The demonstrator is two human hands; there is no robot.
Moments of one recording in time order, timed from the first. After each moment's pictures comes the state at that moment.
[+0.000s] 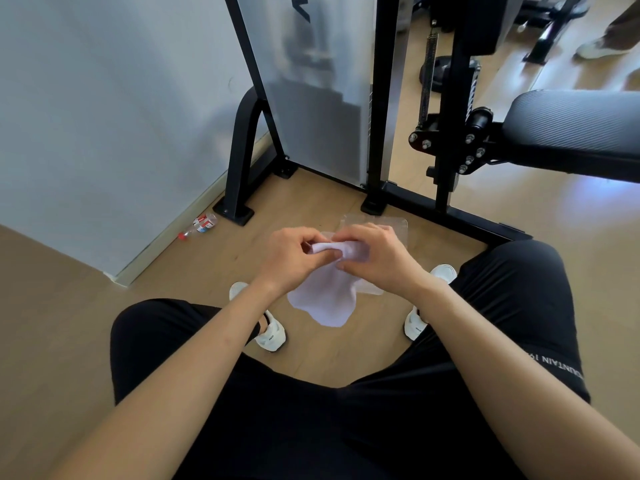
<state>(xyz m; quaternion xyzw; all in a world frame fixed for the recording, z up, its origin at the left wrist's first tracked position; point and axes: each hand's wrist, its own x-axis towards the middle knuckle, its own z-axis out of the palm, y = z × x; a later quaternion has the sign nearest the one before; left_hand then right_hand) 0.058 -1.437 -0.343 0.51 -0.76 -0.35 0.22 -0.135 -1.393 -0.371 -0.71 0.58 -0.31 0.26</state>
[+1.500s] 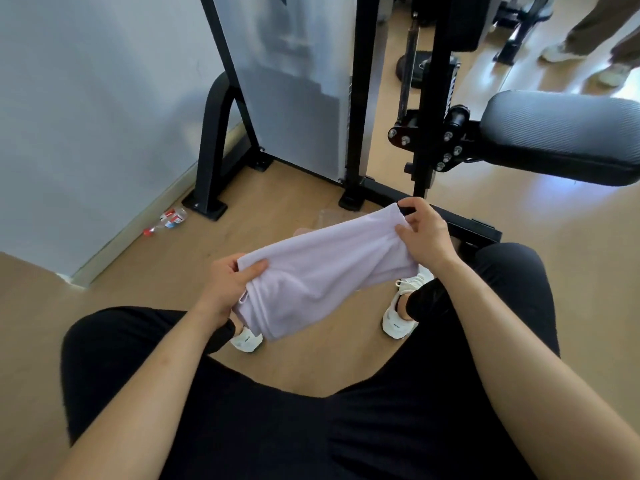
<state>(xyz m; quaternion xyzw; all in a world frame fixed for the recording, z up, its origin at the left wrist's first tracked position) 0.122 -1.453 -0.411 0.61 -0.47 -0.58 0.29 -0.225 -1.410 -0.399 -0.43 0.76 -0.37 0.31</state>
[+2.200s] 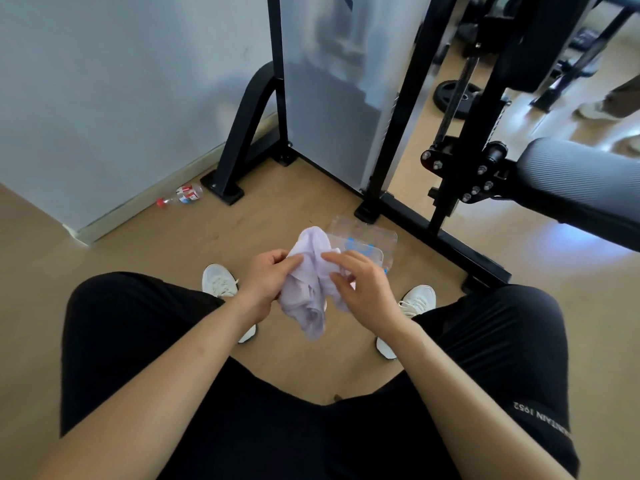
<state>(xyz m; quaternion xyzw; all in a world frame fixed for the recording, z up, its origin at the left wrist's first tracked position) 0.085 -1.442 -0.415 0.60 -0.39 -0.62 0.32 -0.100 -1.390 -0.404 -0.68 0.58 -0.34 0.29</state>
